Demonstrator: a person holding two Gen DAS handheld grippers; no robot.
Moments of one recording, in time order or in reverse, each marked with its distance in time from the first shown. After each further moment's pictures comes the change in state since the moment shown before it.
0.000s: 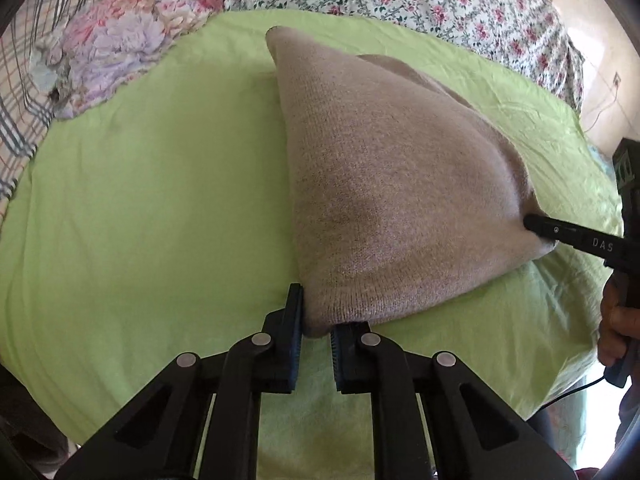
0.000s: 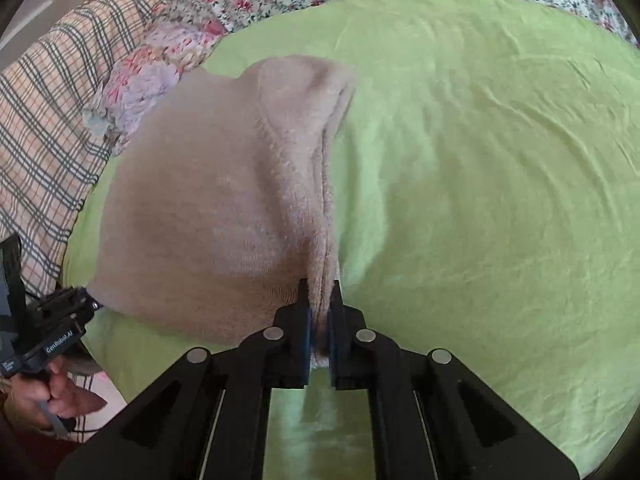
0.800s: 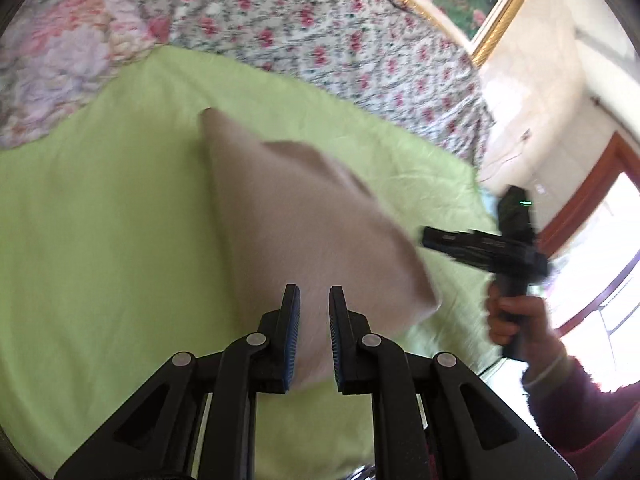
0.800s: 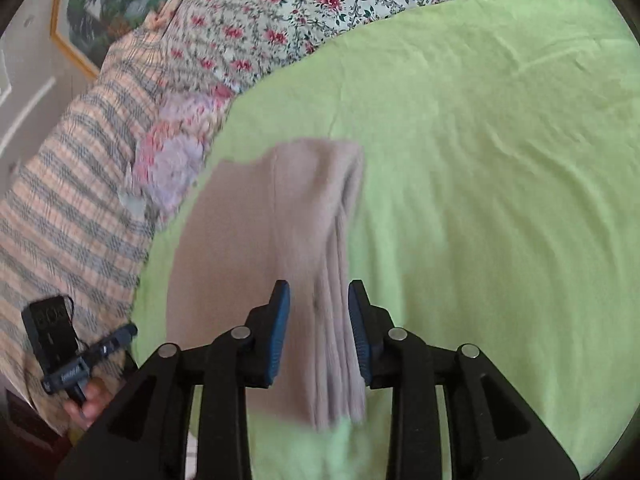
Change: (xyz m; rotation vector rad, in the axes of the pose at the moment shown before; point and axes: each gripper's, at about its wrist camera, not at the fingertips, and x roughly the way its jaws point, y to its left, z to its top) left arm -0.047 0.030 0.068 -0.026 -0.119 -0.469; right arm -0.002 -0.036 0.069 0.221 -0.089 0.236
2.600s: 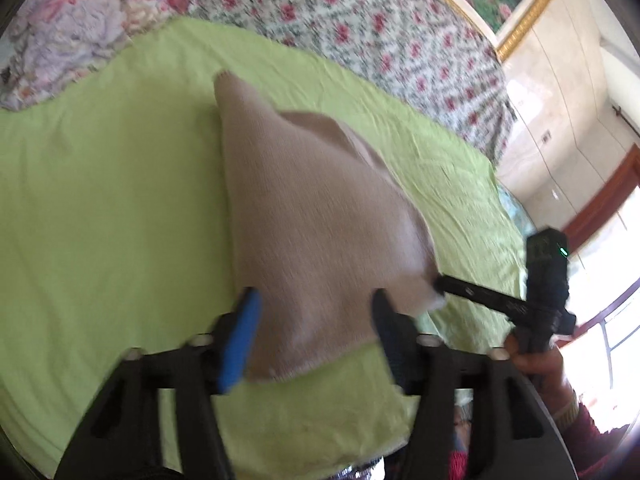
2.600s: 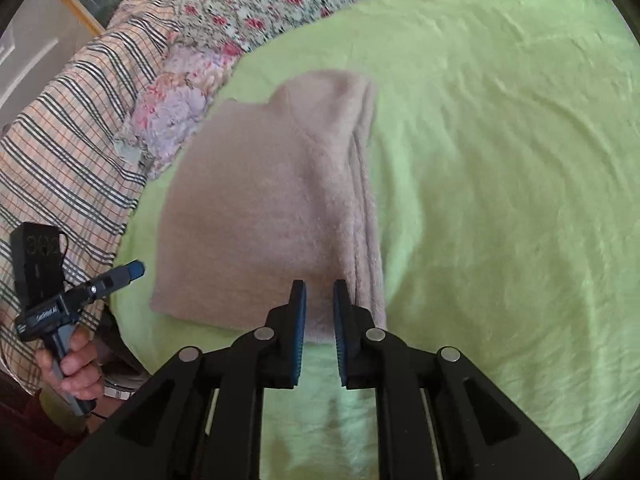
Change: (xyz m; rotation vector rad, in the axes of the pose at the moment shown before) left arm 0.017 0.007 -0.017 -0.074 0.038 0.093; right arm -0.022 0.026 -0.077 -0.106 0.046 -0.065
